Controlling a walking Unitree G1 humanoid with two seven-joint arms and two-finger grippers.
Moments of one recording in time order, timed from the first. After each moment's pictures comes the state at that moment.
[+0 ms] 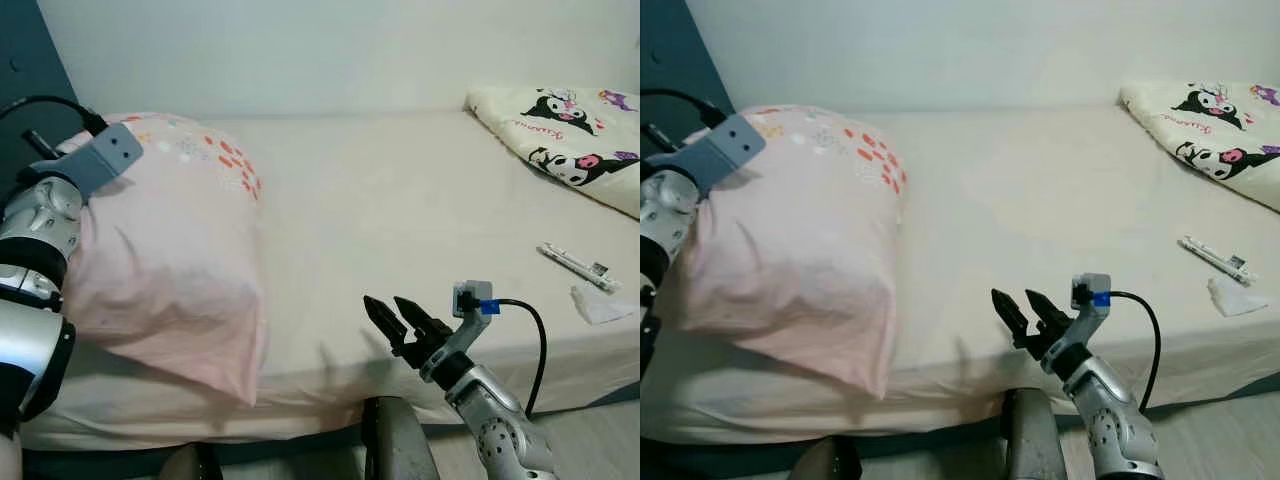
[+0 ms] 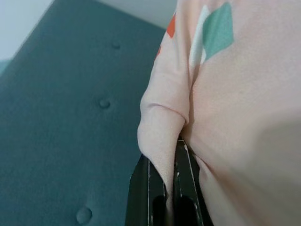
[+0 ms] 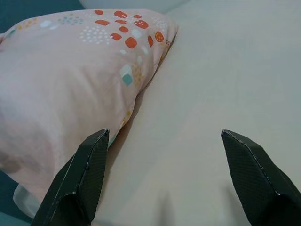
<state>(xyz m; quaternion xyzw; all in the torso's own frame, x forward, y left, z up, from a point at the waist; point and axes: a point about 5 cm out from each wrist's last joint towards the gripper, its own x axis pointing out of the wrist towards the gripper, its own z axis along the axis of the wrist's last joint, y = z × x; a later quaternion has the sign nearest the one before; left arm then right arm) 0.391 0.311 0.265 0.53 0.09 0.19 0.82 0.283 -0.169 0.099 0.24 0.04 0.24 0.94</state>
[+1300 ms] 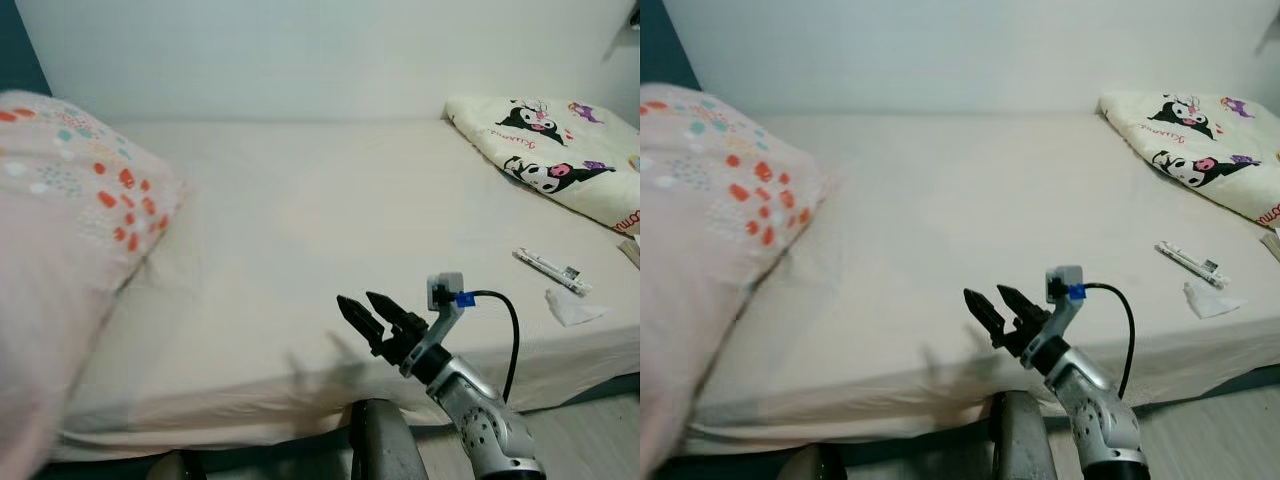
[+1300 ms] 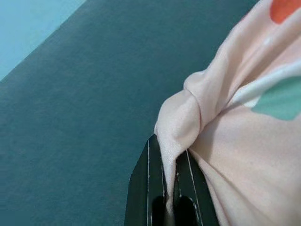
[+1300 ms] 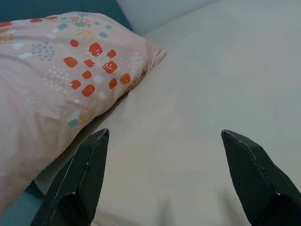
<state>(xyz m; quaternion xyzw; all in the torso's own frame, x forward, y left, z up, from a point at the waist) 0.314 0.409 0.290 0.48 0.03 0.48 0.73 0.288 -0.143 0.106 0.23 0.04 0.32 0.92</state>
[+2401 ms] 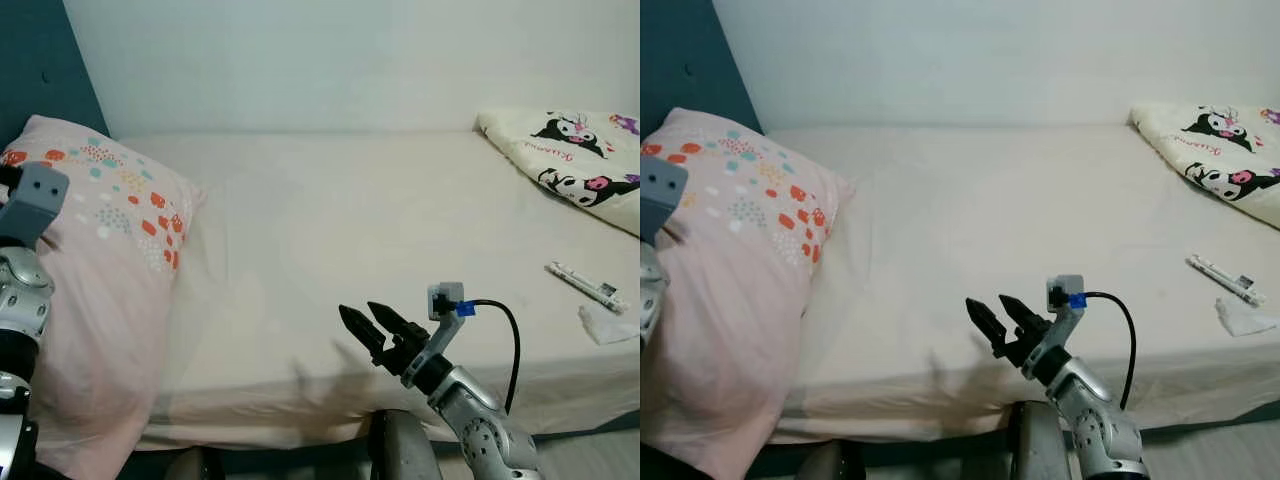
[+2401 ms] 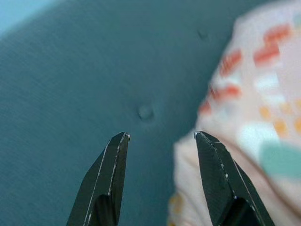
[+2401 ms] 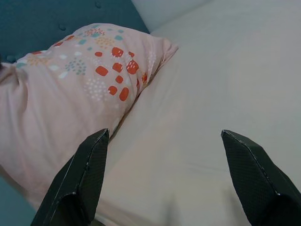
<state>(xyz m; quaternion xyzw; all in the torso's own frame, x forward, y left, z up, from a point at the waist) 0.338 0.346 0.238 0.41 -0.03 0.41 0.81 0.282 -0.144 0.097 0.24 0.06 0.31 0.92</state>
